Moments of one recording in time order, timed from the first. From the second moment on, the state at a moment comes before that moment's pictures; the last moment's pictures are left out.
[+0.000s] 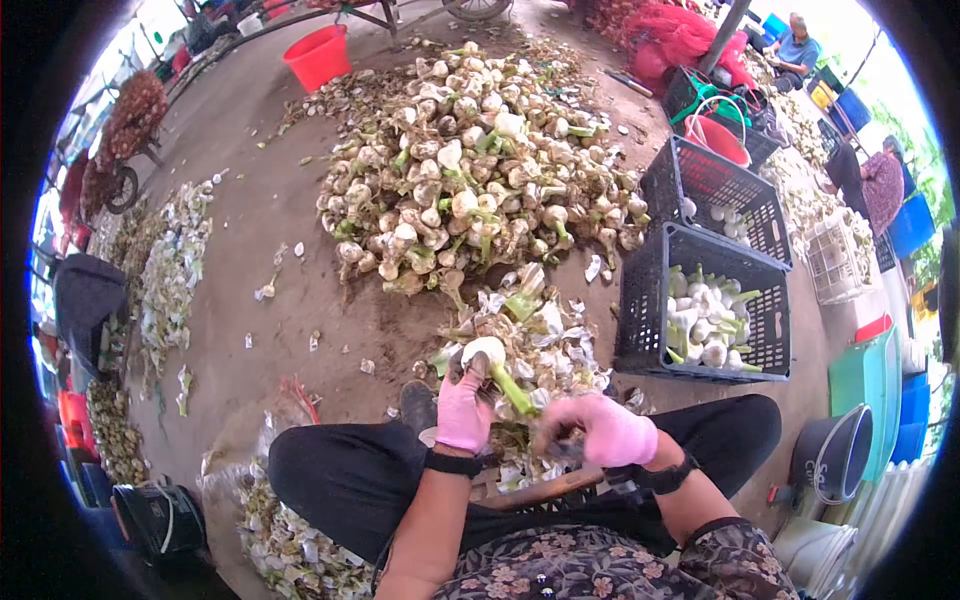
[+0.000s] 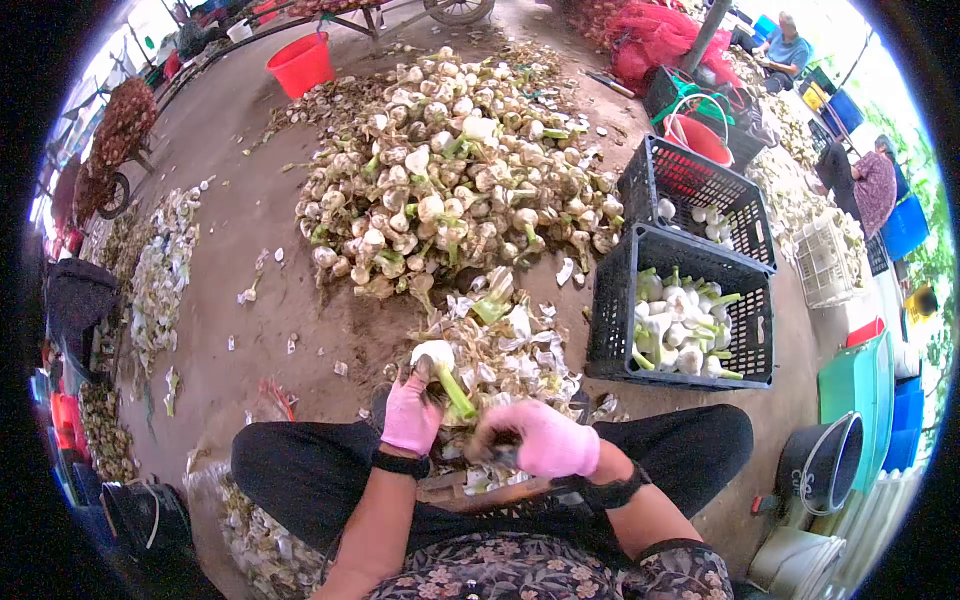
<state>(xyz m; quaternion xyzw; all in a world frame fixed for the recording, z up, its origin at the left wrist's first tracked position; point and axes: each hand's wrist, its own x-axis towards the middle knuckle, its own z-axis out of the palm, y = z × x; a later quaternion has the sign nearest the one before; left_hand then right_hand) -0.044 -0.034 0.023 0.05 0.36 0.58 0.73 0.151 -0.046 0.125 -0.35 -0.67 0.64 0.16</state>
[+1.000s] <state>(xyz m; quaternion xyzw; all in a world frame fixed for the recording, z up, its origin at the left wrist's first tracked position) -0.012 -0.026 -0.017 0.14 0.51 0.50 0.69 0.212 0.071 -0.003 -0.41 -0.05 0.62 0.66</state>
